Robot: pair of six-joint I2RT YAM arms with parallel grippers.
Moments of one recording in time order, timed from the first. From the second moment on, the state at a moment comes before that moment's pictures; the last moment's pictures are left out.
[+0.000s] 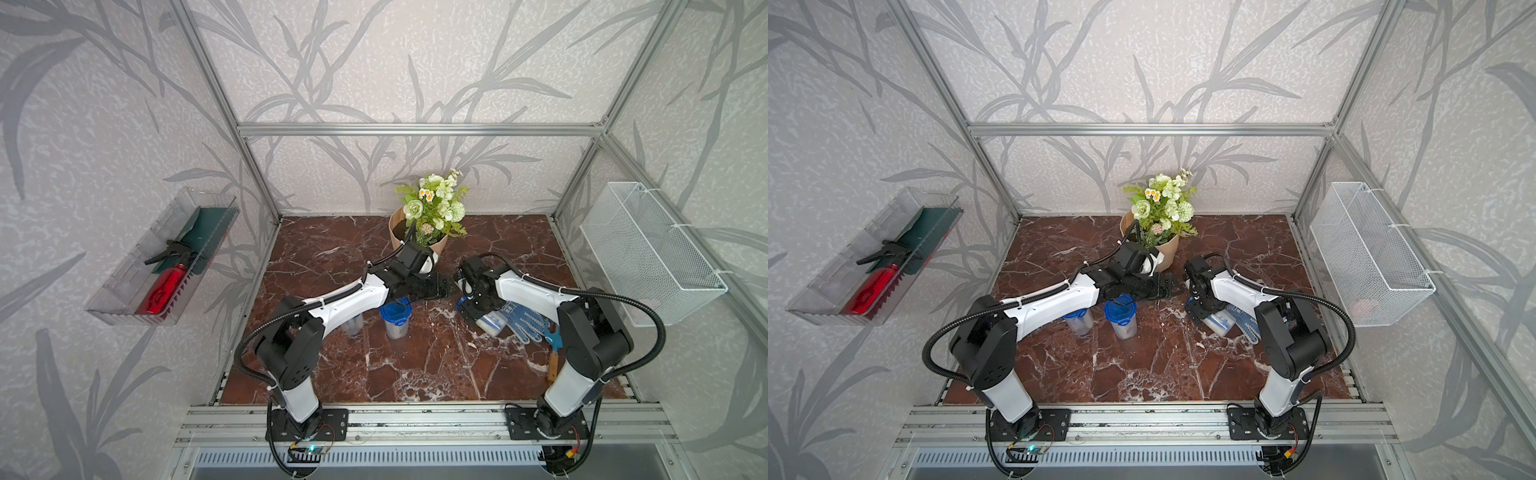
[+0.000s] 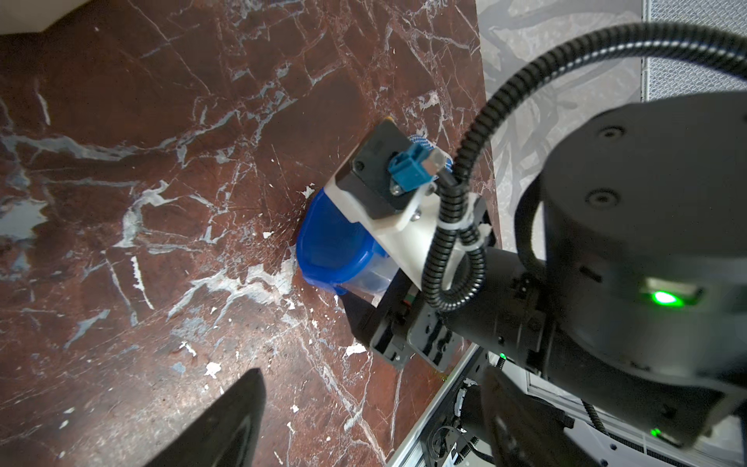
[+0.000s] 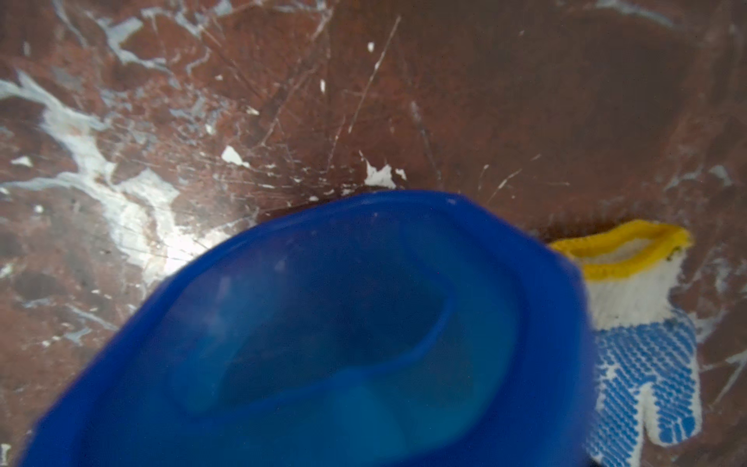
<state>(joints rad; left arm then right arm) -0.72 1.72 1.26 -0.31 0.44 -0.76 0.49 1.74 1.10 -0.76 0.09 -0.08</state>
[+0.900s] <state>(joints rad) -0.71 1.67 1.45 -0.41 0.31 -0.70 0.59 1.46 0.41 0.66 -0.14 0.07</state>
